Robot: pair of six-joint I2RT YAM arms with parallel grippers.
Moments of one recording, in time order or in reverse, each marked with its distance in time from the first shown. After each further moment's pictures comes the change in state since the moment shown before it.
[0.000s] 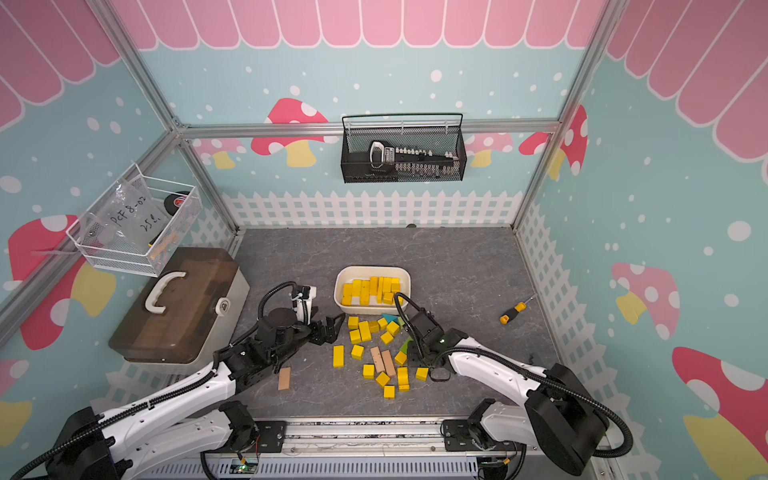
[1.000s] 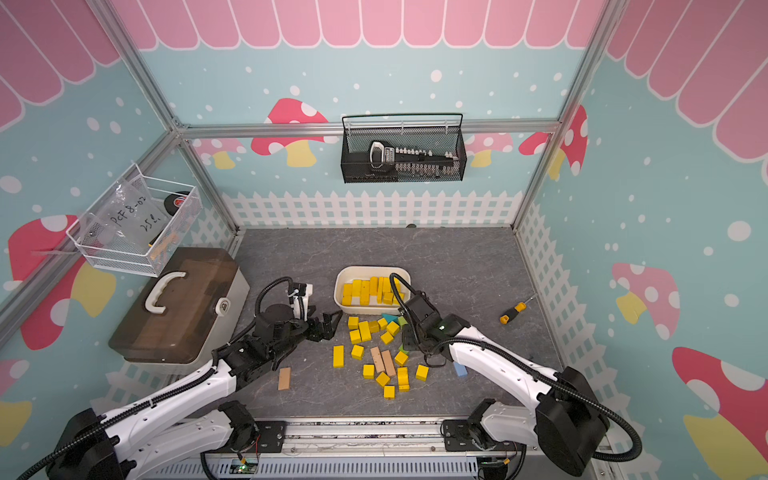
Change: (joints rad) left arm 0.072 0.013 0.000 0.001 0.069 -0.026; right arm 0.000 -0.006 0.232 -0.108 0.077 -0.096
